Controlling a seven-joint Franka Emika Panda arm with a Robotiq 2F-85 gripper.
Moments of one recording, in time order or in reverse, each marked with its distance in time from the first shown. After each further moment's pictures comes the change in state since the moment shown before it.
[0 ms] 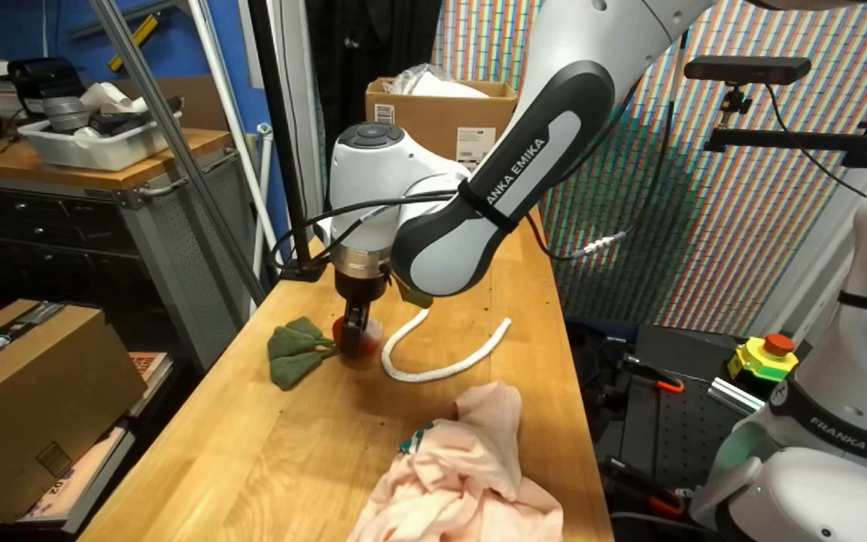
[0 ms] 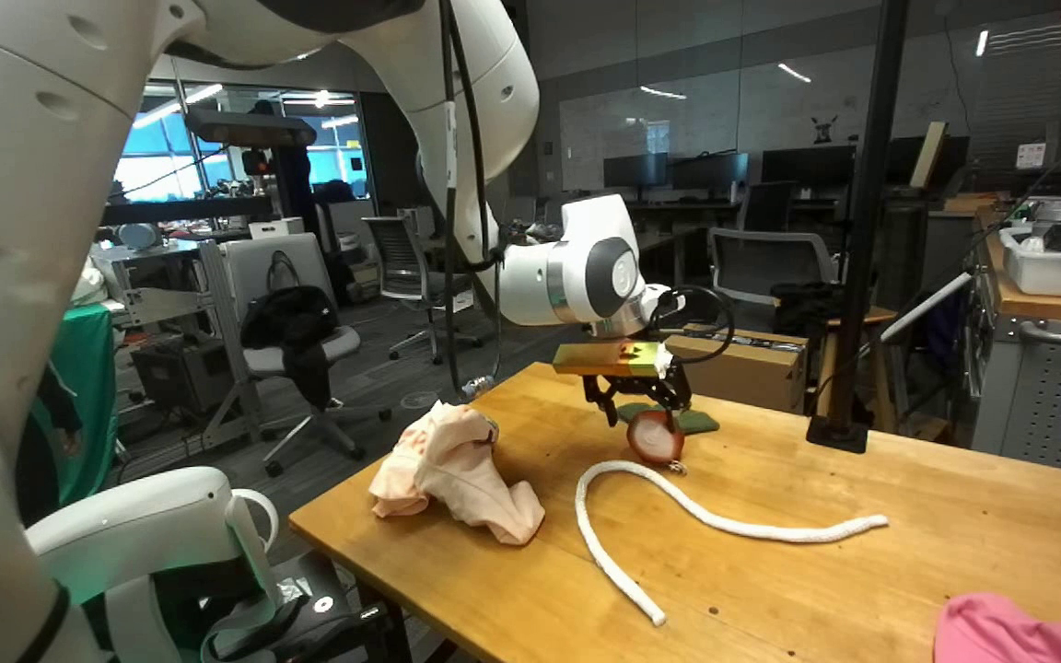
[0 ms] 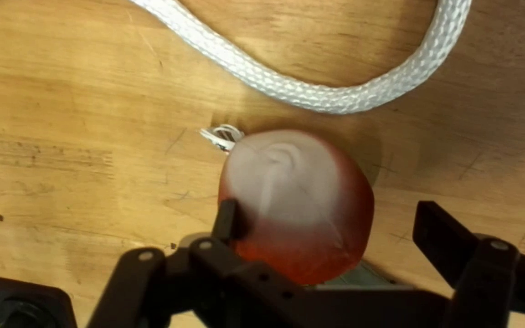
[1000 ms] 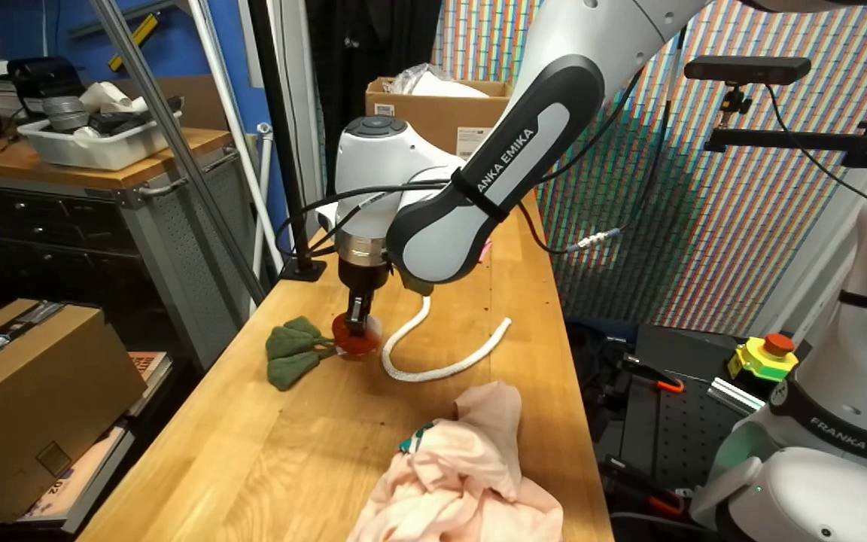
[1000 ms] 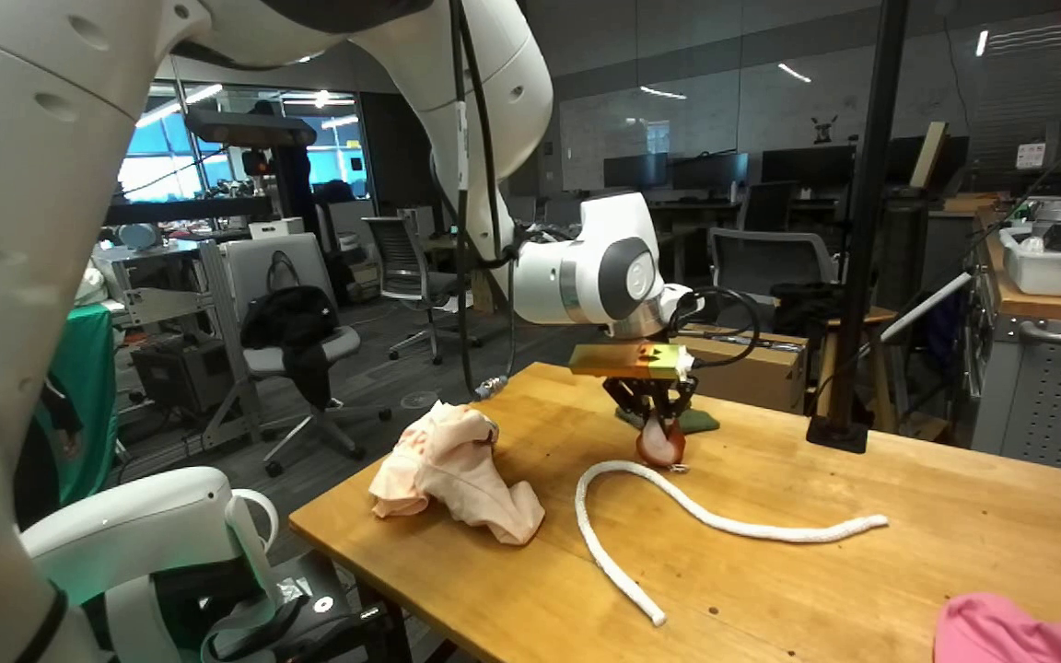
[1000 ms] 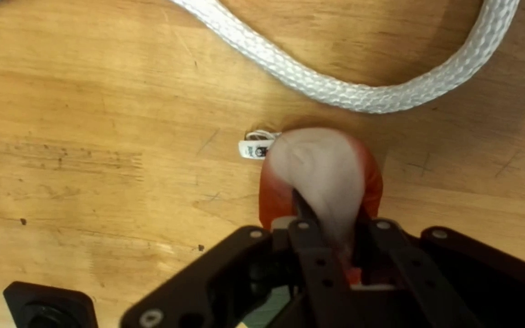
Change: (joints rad) arm -0.034 0.007 -0.002 0.016 0.047 -0.001 -0.069
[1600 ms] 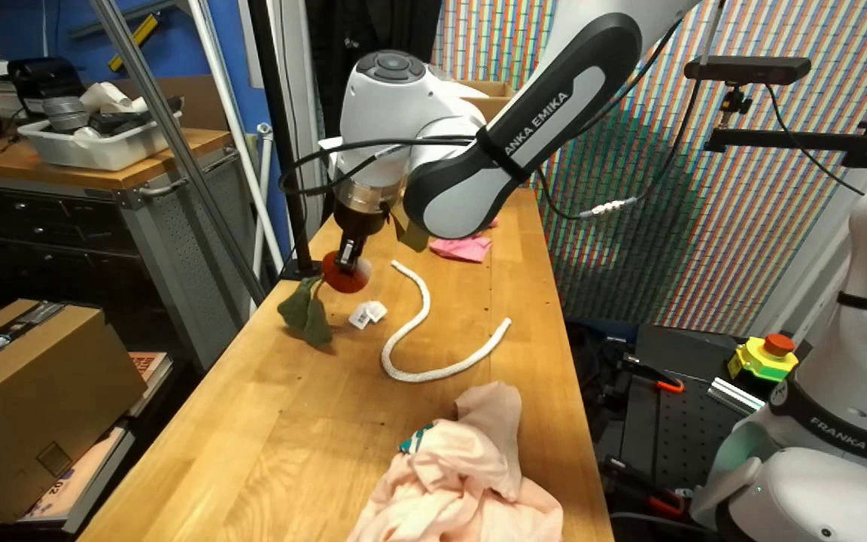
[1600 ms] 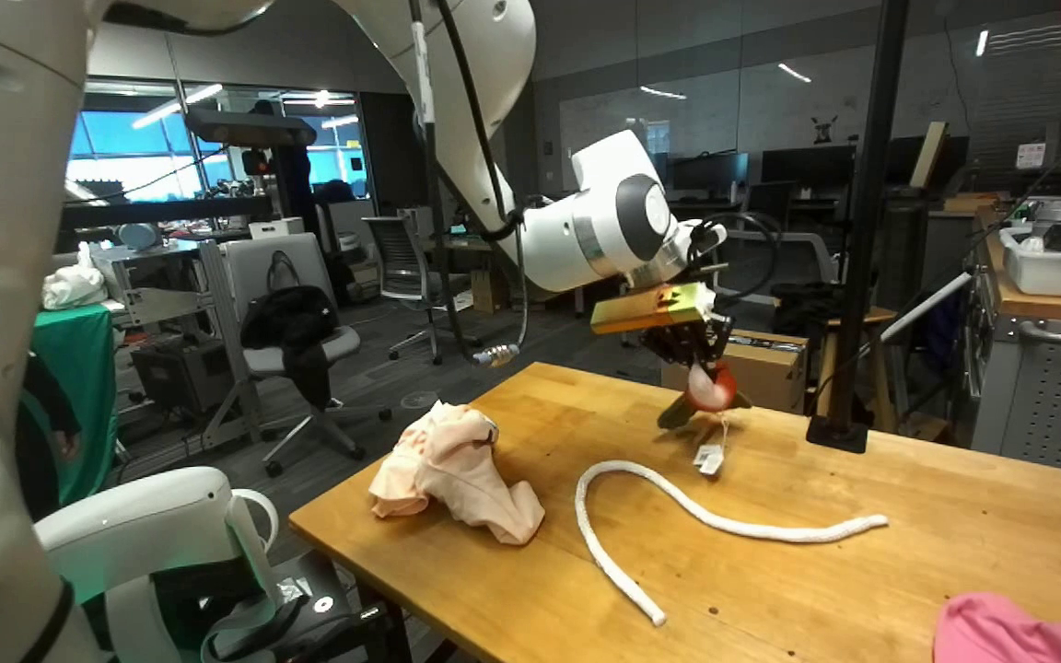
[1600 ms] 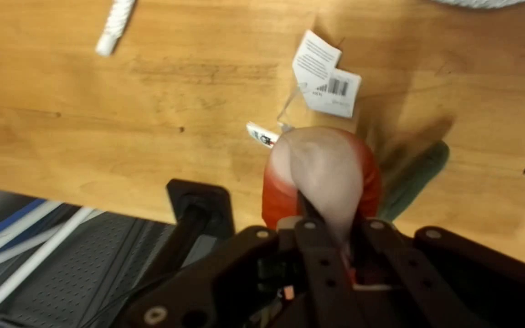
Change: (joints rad) arm 0.095 -0.120 -0.160 -0.004 -0.205 0.054 0.221
